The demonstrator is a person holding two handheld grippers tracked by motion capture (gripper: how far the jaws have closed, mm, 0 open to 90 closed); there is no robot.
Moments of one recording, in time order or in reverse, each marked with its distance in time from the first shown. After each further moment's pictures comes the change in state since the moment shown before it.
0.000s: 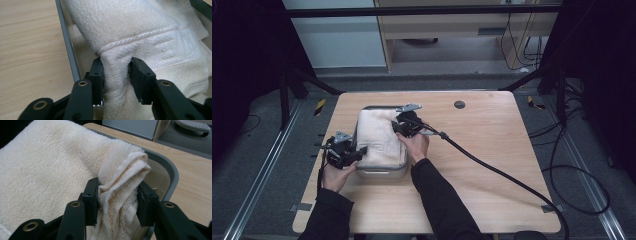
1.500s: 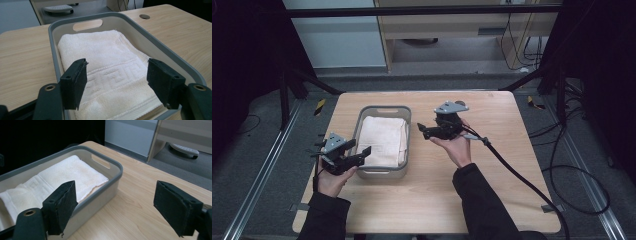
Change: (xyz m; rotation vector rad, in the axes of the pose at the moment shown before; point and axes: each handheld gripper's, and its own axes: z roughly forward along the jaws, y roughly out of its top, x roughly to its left) left arm -0.023 0.001 -0.042 -0.216 -0.068 0.034; right arm -0.057 -0.011 -0.129 -0.132 0.045 -0.076
